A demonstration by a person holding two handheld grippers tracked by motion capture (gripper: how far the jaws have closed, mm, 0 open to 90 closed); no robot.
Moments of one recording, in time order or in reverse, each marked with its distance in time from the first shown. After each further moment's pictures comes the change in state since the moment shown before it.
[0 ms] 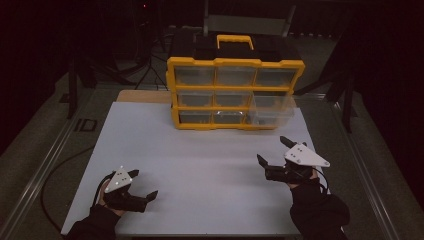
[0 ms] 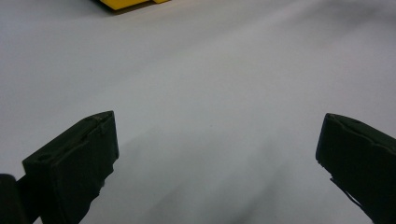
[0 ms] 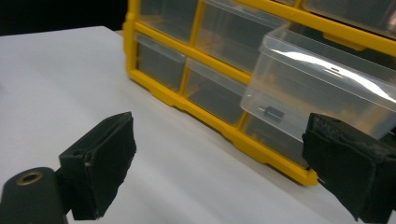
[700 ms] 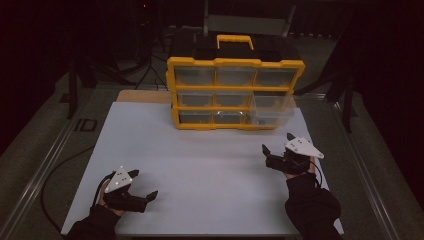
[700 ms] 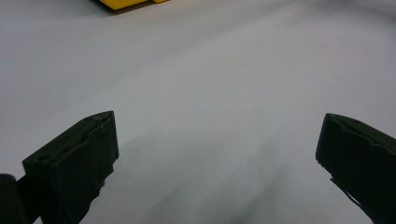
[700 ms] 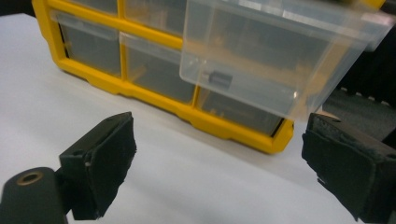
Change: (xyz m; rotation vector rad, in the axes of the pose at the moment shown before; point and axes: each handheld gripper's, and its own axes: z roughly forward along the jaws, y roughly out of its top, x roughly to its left) left arm 0.000 0.000 0.000 0.002 -0.002 0.001; right arm -0.021 -0.024 0.029 0.073 -0.180 0.108
